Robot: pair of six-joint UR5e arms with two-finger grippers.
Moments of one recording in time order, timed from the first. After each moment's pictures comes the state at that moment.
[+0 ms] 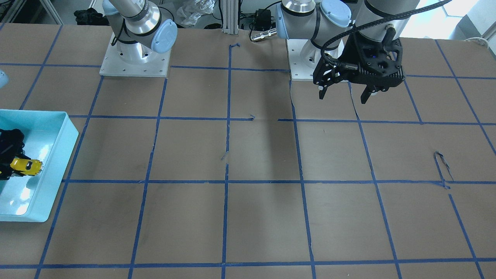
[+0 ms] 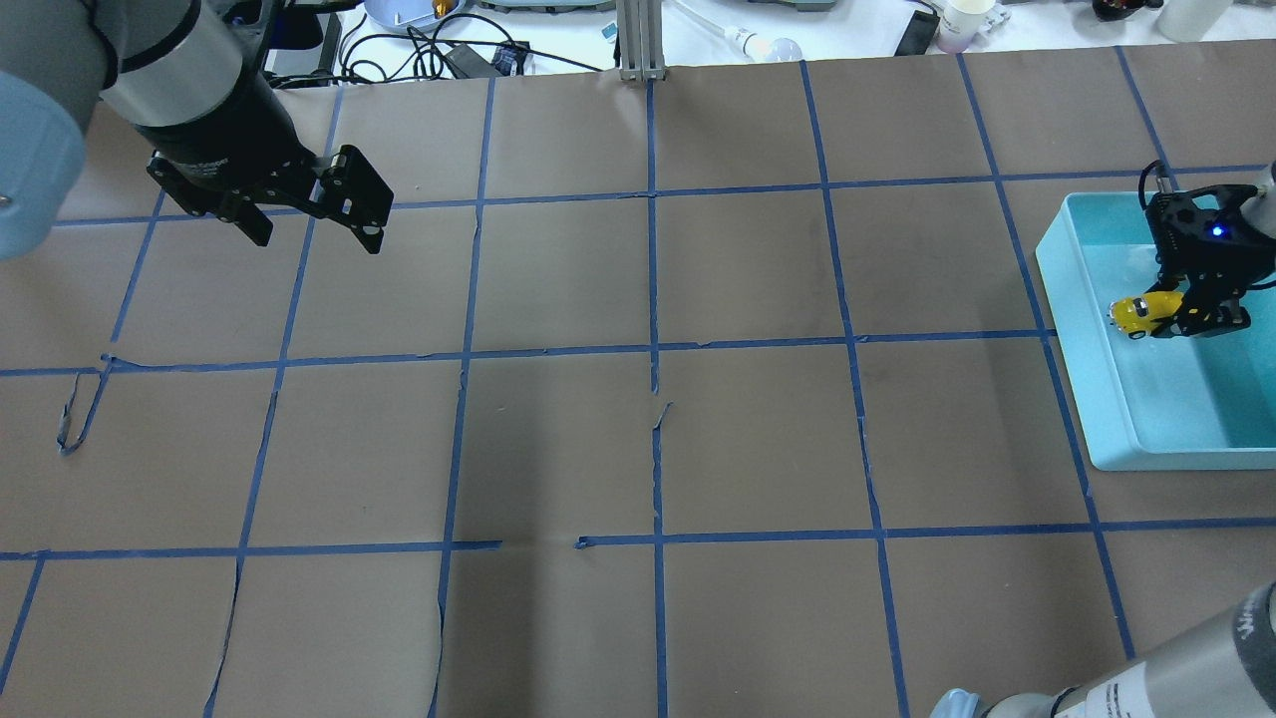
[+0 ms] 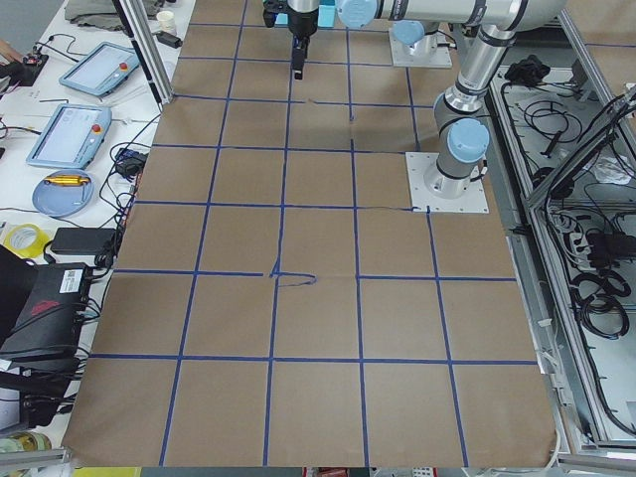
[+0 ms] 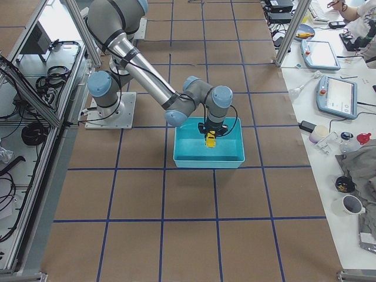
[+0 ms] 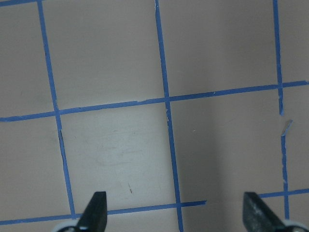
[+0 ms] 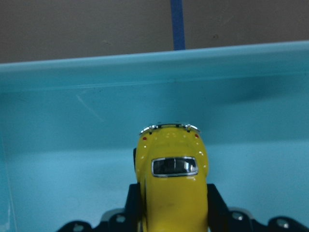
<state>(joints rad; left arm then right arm) -1.56 -1.54 -1.58 -1.55 1.58 0.13 0.97 -1.20 1.79 -2.11 -1.57 -2.09</state>
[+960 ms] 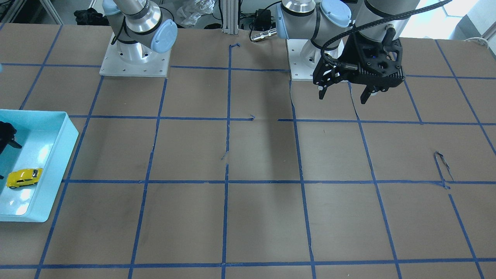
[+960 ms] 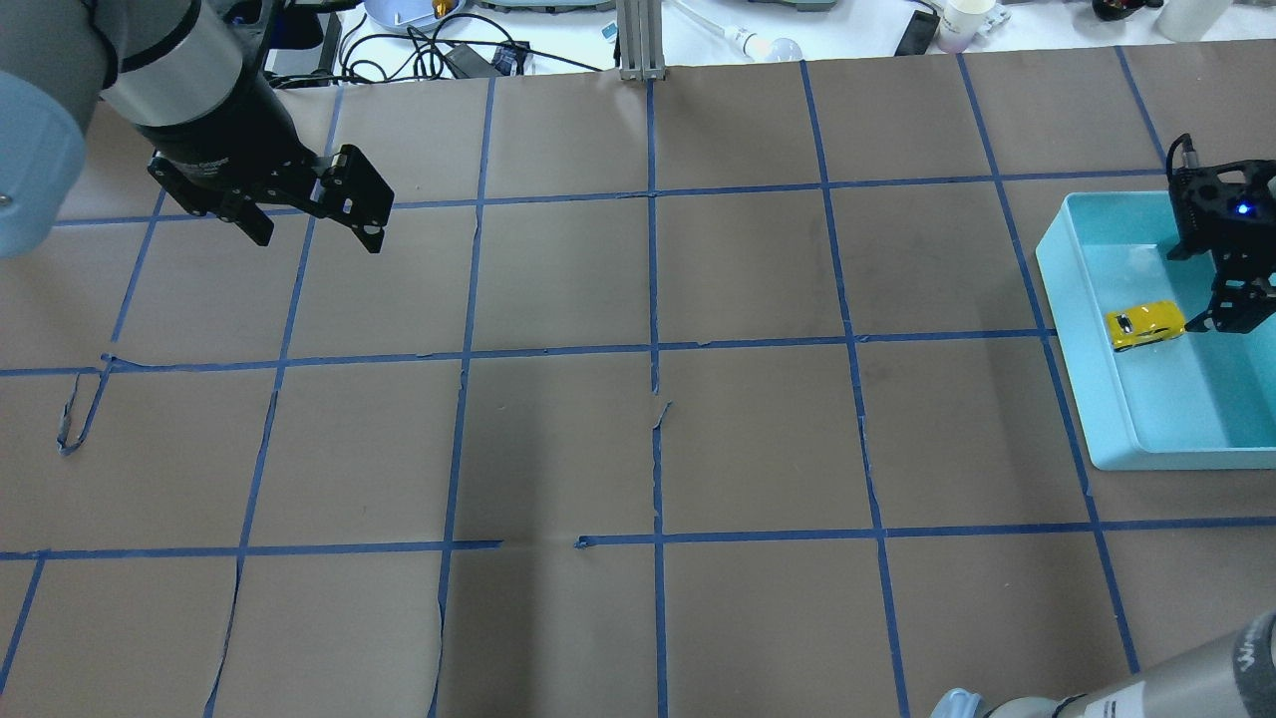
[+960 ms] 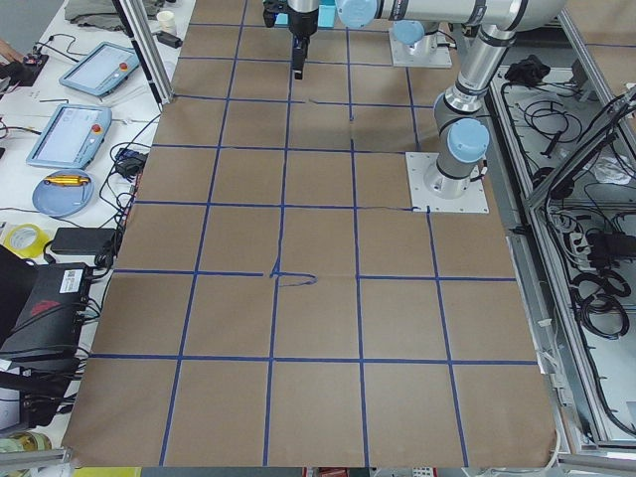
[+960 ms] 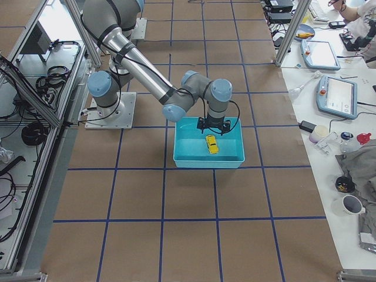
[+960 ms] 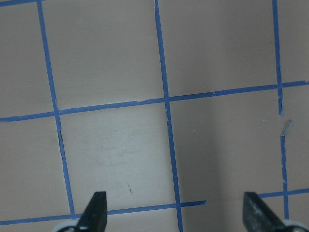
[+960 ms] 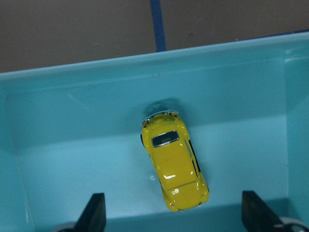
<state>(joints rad) -1.56 -1.54 -1.58 -1.55 1.58 0.13 0.97 -1.29 1.78 -2.10 -1.58 -2.00</state>
